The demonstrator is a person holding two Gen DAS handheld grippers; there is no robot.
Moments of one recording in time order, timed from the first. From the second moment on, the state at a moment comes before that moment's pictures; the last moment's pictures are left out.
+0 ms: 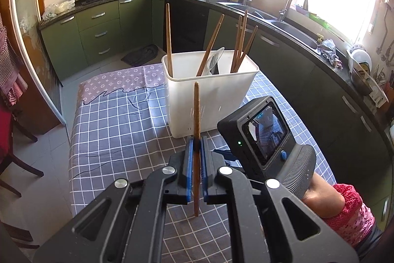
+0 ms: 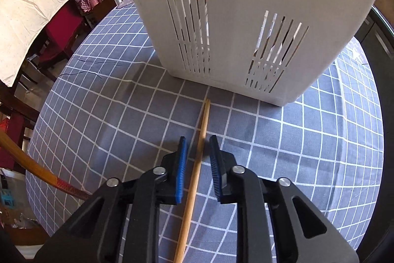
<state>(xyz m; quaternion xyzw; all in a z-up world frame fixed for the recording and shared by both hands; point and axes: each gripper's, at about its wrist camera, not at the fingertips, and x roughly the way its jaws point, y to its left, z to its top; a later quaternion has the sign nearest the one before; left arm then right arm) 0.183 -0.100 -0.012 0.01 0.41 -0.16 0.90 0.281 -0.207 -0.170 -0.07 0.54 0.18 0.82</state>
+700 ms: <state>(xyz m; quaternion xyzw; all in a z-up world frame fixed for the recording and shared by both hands) 0.183 -0.099 -0.013 0.01 0.41 -0.16 0.90 0.222 -0.270 -0.057 0.00 0.41 0.21 0.89</state>
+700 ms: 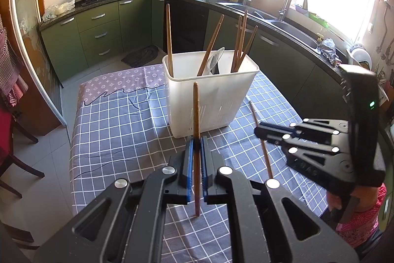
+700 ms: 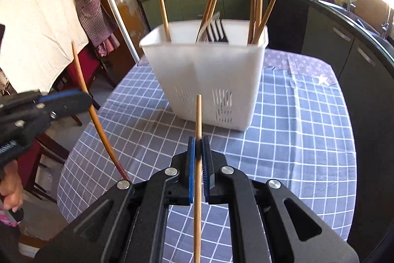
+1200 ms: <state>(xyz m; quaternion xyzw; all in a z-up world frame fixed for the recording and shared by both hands) 0.178 -0.100 -0.011 0.03 0.41 -0.16 0.90 0.201 -0.303 0.002 0.01 0.33 0.20 0.92</state>
